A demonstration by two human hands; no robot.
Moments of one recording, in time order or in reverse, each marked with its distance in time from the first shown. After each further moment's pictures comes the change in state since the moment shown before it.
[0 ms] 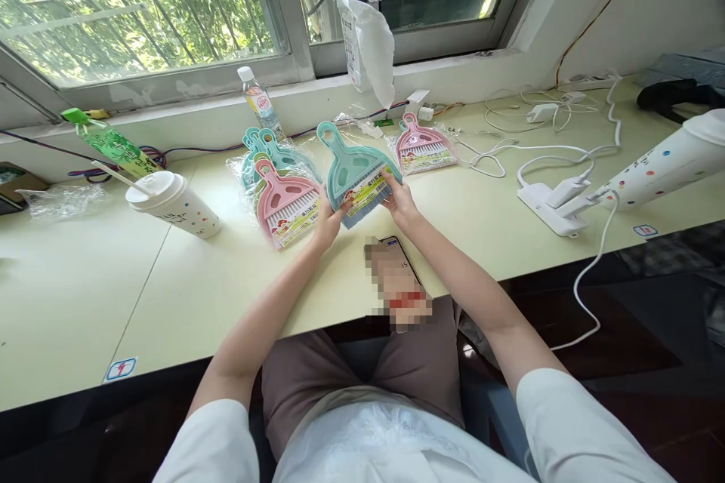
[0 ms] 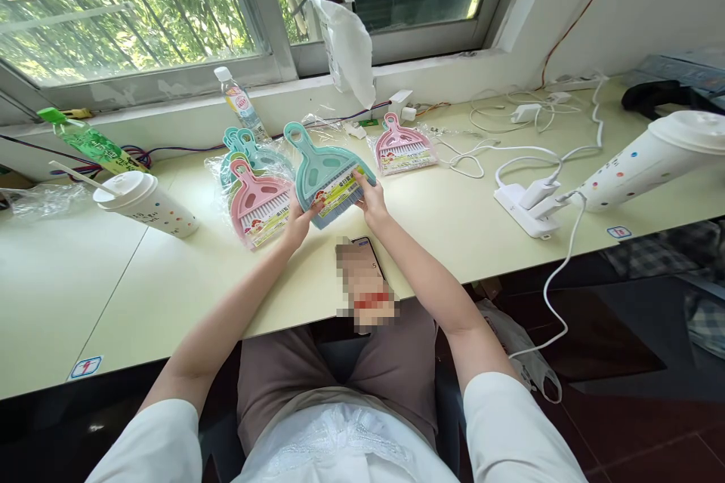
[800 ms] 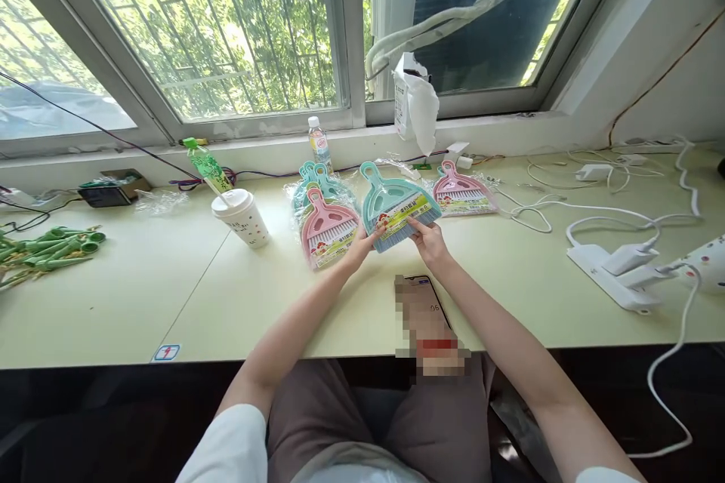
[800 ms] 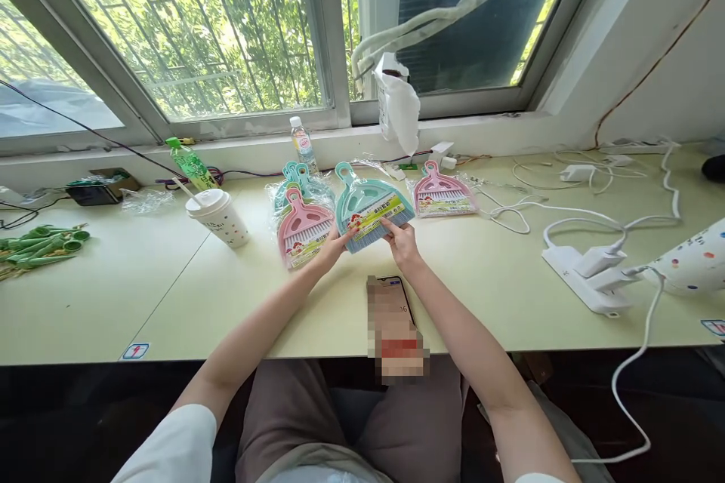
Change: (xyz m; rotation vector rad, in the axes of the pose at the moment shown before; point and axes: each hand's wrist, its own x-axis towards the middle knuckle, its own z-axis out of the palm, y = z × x) left_hand -0.001 0.001 -0.006 -0.394 -0.021 -0.410; right_hand -0.007 0.008 0.011 0.093 -0.113 -0.055
